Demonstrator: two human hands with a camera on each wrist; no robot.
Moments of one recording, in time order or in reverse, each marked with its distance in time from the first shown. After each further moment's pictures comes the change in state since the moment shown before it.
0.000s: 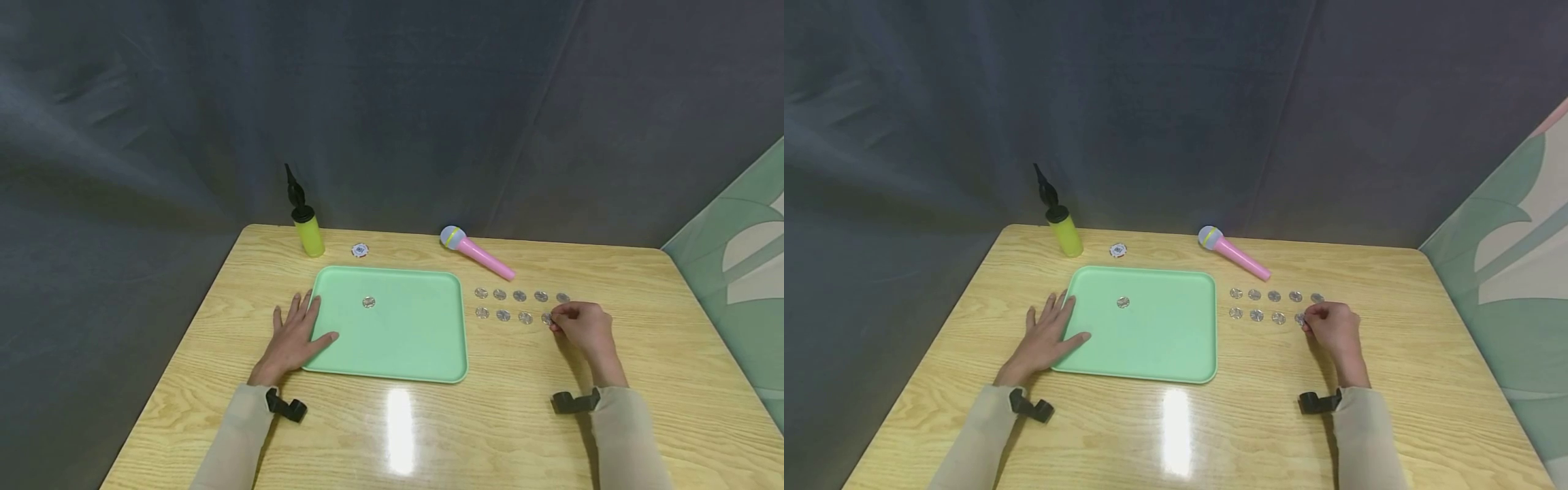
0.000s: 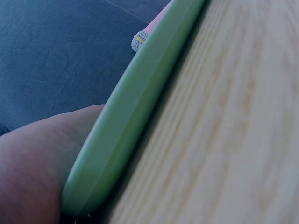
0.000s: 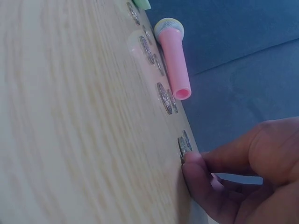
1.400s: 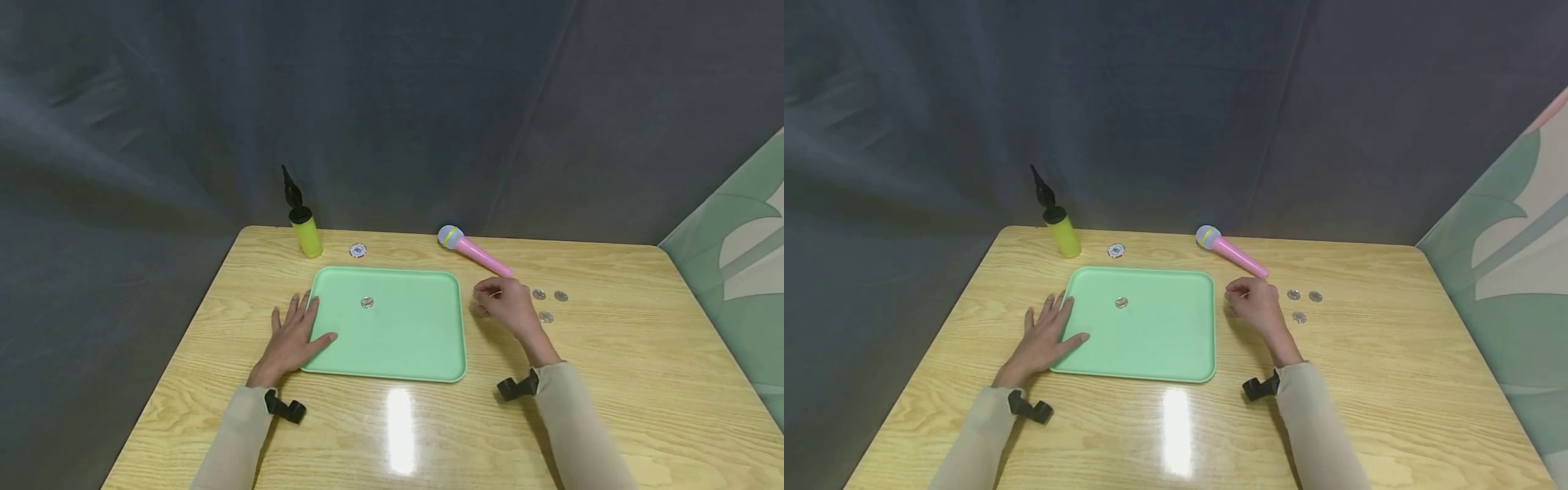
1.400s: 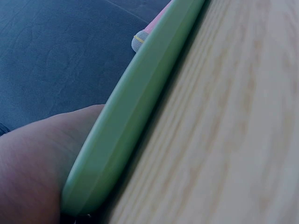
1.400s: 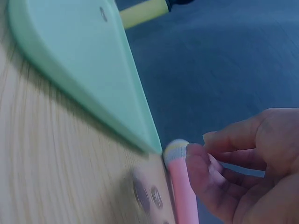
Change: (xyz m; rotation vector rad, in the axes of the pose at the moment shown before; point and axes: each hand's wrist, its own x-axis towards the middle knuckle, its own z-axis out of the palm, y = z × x) left_hand 0.002 0.000 0.000 0.004 -0.020 -0.011; right_hand 0.004 -0.104 0.060 0.174 -0.085 -0.224
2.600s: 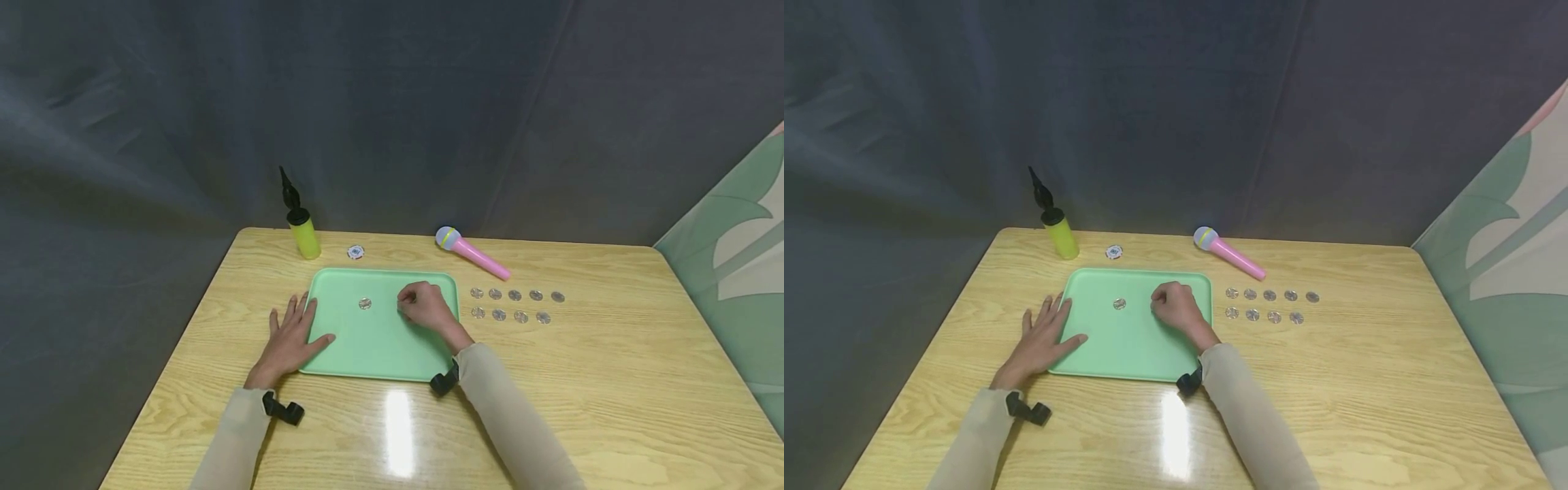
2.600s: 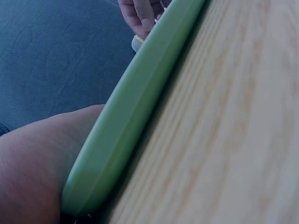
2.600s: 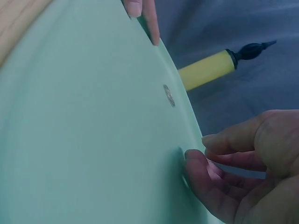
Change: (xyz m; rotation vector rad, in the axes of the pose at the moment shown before) left_hand -0.003 0.004 -0.002 -0.016 0.015 0.005; right_hand 0.027 -0.050 0.110 -0.089 -0.171 -0.107
